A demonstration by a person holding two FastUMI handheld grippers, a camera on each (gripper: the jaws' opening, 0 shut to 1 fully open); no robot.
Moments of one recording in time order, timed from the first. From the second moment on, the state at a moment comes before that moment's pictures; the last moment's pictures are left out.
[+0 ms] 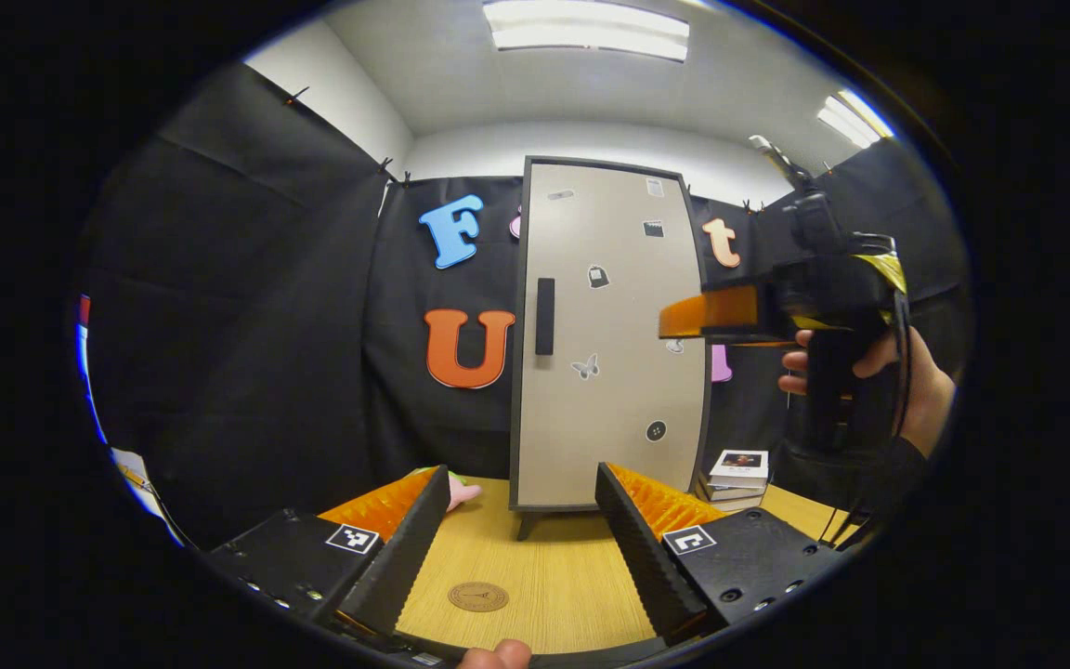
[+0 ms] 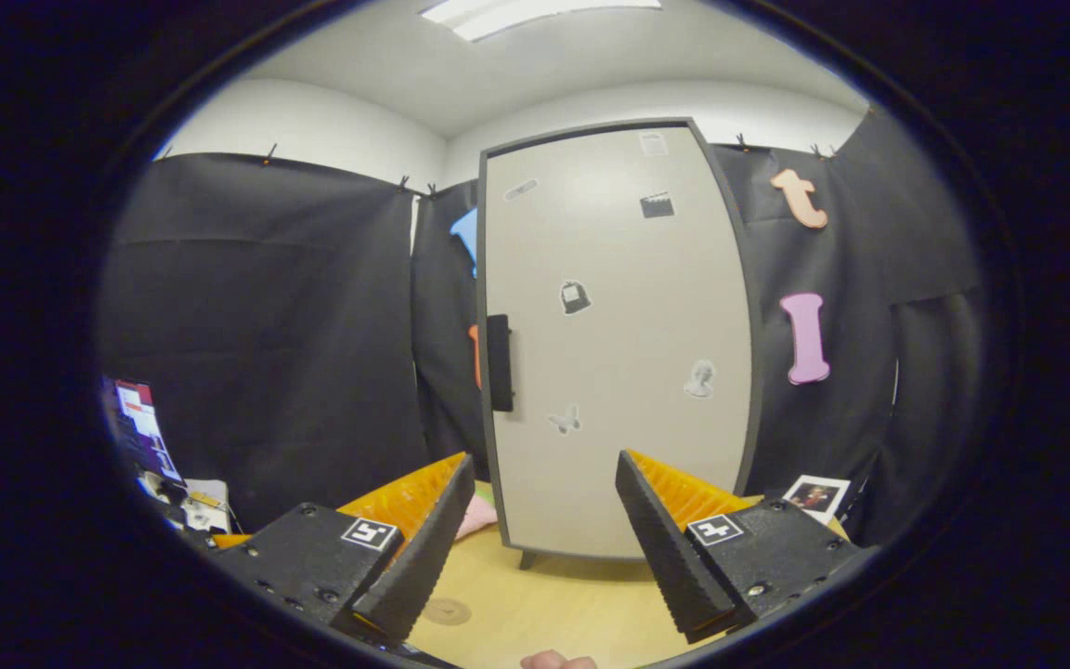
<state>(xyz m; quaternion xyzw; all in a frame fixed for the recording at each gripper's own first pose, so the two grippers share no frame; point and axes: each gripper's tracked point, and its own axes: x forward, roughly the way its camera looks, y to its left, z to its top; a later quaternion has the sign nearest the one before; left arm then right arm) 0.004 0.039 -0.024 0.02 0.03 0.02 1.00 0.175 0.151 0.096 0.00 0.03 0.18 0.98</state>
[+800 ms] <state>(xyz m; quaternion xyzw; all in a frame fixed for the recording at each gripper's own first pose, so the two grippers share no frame) -0.002 0.062 -0.024 0.04 0.03 0.03 1.00 0.366 0.266 0.115 -0.02 0.05 0.16 0.99</state>
